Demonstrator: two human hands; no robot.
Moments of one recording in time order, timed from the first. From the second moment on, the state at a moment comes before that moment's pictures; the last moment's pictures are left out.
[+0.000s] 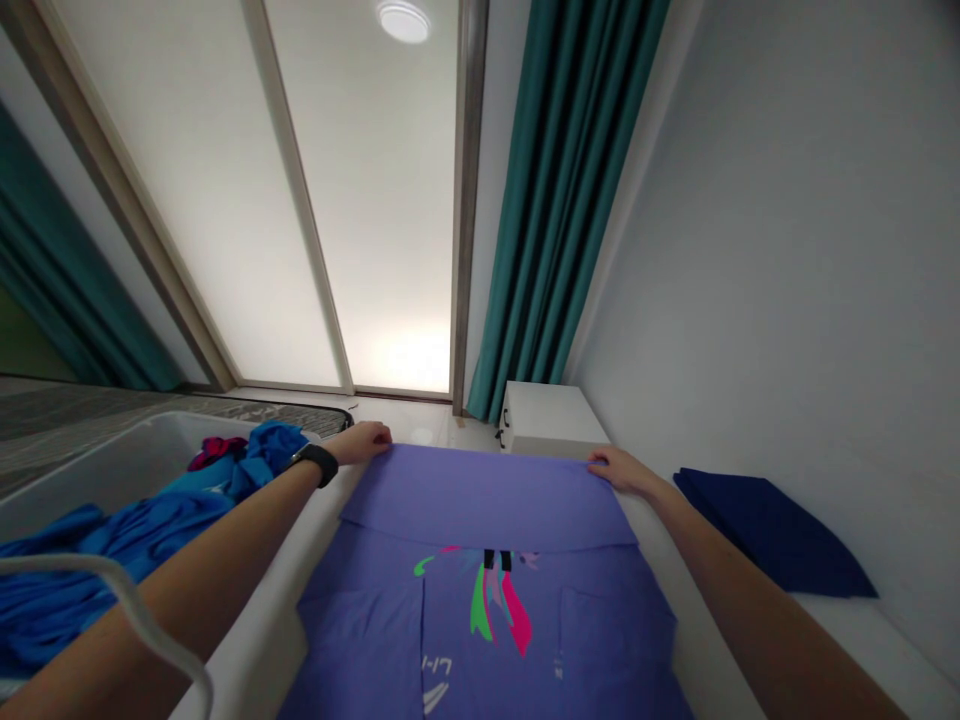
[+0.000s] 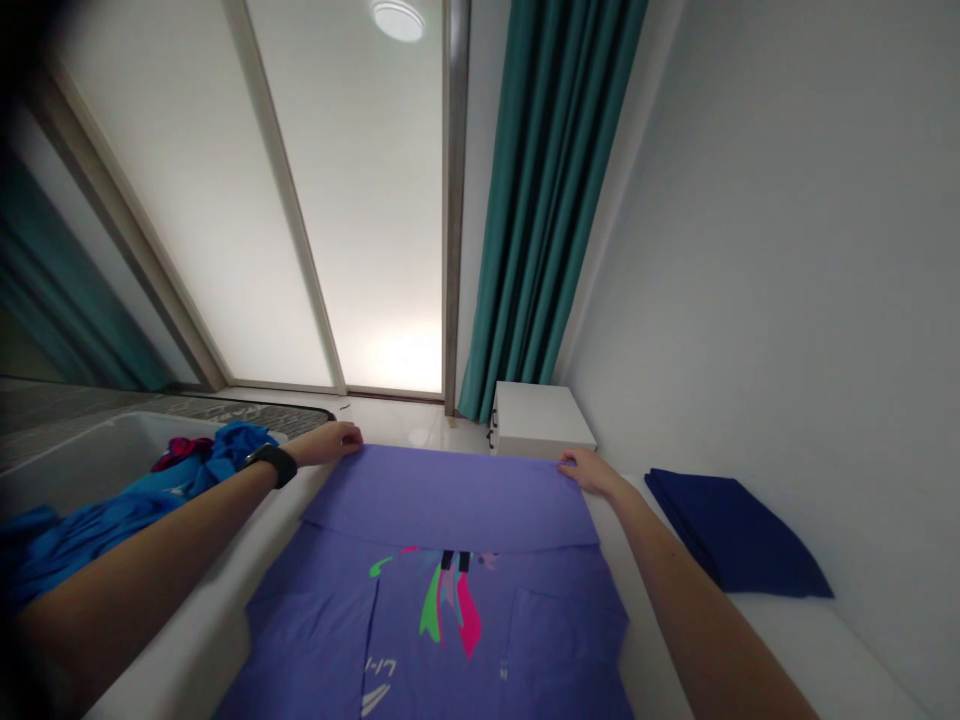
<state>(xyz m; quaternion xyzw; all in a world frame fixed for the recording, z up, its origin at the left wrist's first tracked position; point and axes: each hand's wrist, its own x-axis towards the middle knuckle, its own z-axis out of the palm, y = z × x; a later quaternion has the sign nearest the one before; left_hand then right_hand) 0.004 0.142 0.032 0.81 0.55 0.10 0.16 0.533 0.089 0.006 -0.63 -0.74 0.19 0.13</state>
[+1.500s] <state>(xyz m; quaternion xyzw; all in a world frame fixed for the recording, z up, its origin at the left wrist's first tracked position) -0.009 -0.089 0.032 0.71 0.56 0.32 0.27 0.532 -0.123 0.001 -0.64 -0.63 0.21 0.37</state>
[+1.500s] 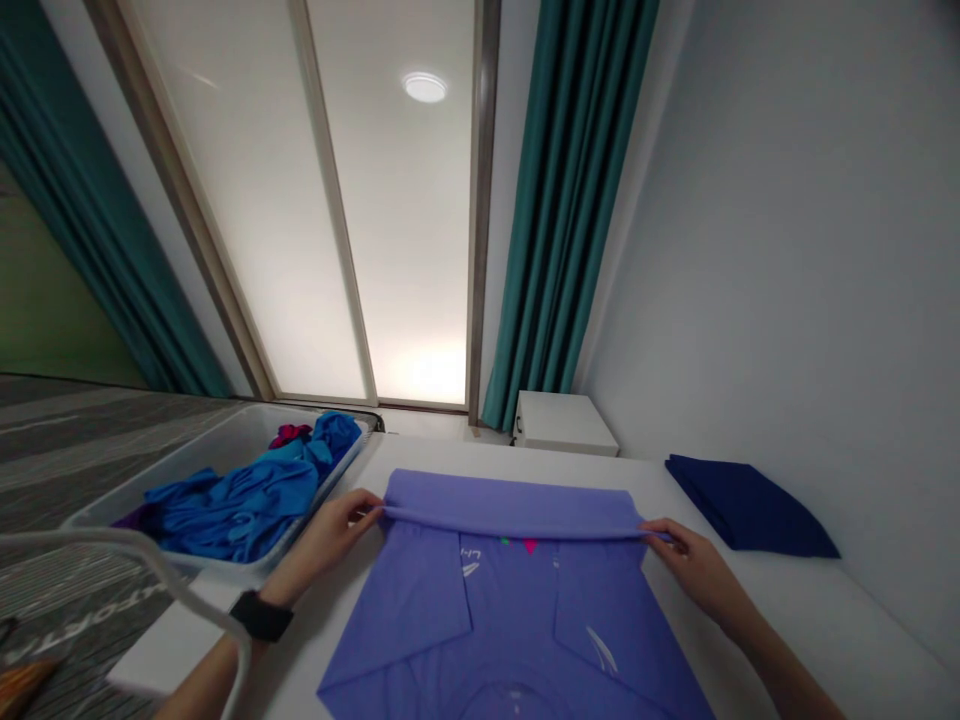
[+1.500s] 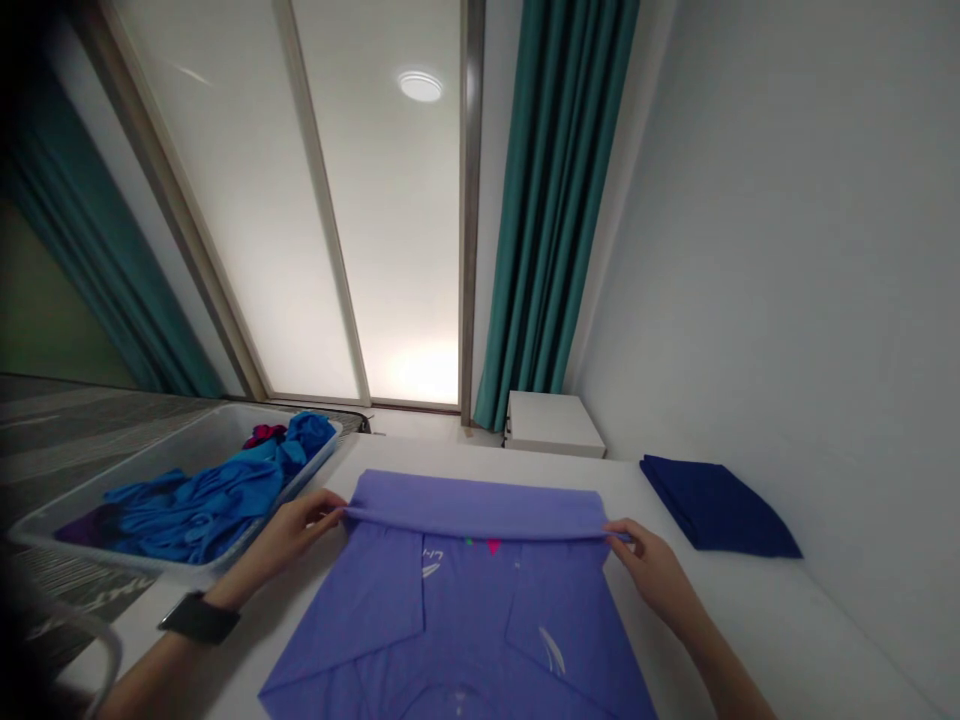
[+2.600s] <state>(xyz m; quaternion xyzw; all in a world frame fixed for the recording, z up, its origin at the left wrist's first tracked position) -0.007 -0.101 0.015 0.66 0.56 0.39 0.30 0.530 -0.130 -0.033 -0.64 -0.66 0.11 0.38</state>
